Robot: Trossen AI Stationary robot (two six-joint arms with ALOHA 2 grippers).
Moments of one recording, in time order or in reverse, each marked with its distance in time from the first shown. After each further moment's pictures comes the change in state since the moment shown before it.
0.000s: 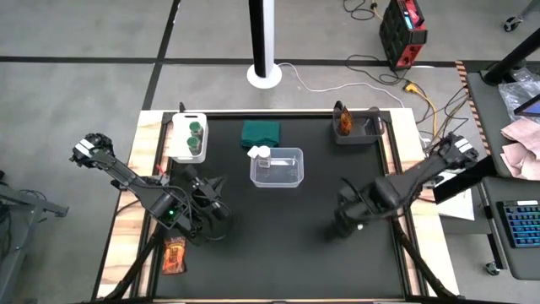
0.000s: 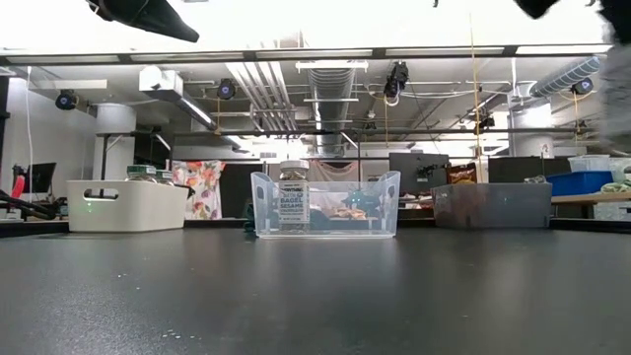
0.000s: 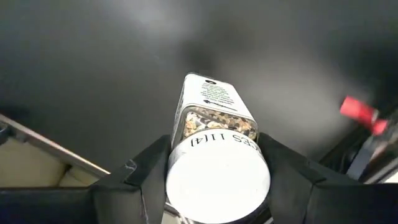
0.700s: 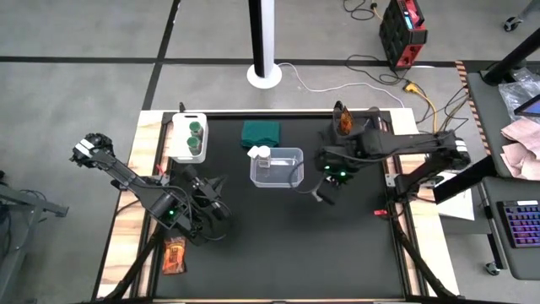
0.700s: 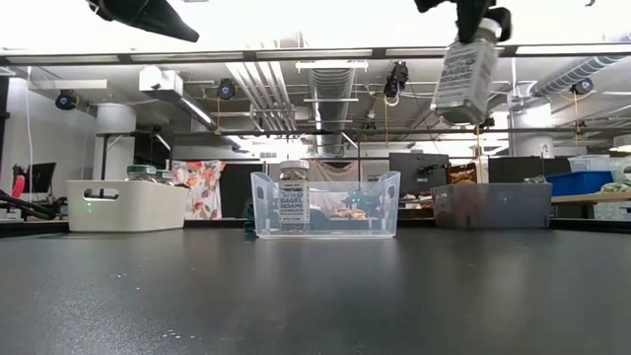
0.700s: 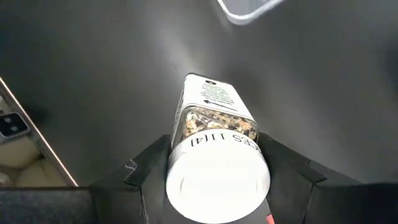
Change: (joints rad) left arm 0.000 0.000 0.000 0.000 0.001 0.000; right arm -0.430 0.068 0.266 -0.057 0.019 -0.863
